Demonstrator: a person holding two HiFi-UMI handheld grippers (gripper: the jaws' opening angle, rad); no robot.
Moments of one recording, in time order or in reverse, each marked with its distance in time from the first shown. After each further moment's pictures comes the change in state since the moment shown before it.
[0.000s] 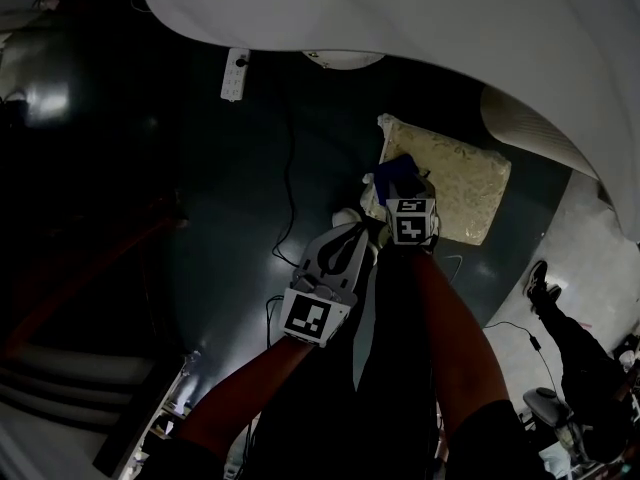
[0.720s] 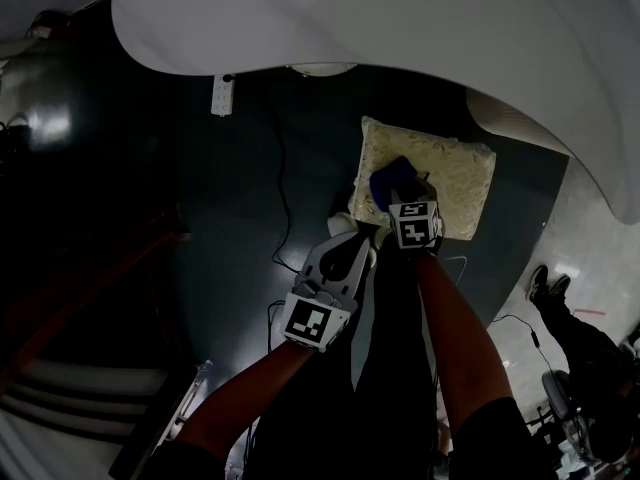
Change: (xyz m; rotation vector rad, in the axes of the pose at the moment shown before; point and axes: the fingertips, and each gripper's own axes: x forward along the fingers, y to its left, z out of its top) left arm 0.026 -0.049 -0.006 0.024 0.050 -0.073; right arm -0.014 -0.046 -0.028 0.009 0.010 0.020
